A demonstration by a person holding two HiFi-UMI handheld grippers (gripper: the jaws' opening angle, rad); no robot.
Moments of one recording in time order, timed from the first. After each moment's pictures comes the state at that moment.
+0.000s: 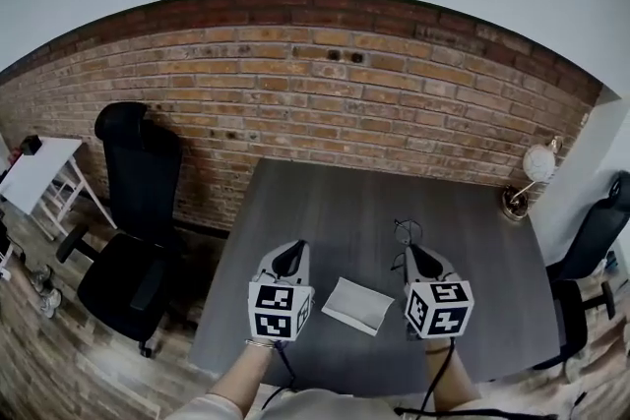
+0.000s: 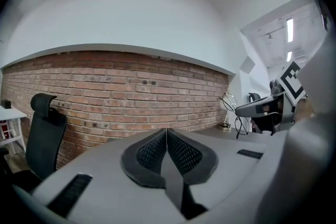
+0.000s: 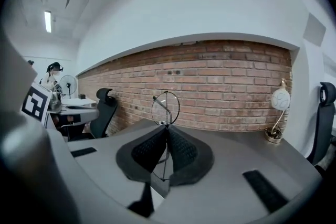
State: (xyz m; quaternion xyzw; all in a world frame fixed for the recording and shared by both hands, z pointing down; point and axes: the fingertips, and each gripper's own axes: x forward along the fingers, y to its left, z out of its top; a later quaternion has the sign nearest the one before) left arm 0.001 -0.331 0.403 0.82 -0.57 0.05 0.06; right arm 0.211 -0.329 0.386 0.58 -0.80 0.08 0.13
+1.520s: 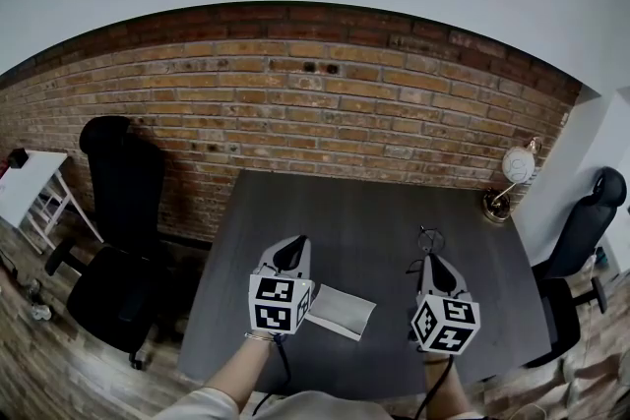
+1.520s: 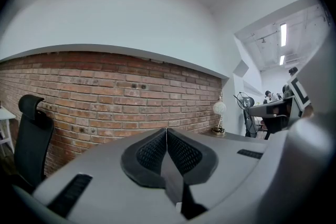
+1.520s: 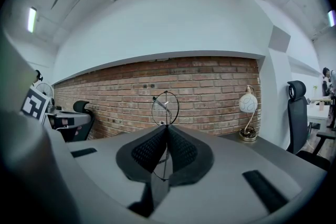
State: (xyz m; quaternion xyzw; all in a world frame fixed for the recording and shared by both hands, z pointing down) left arm 0.047 -0.353 0.380 0.84 -0.54 0.04 0.05; right arm 0.292 -0.304 0.362 0.68 -0.73 0.07 0.05
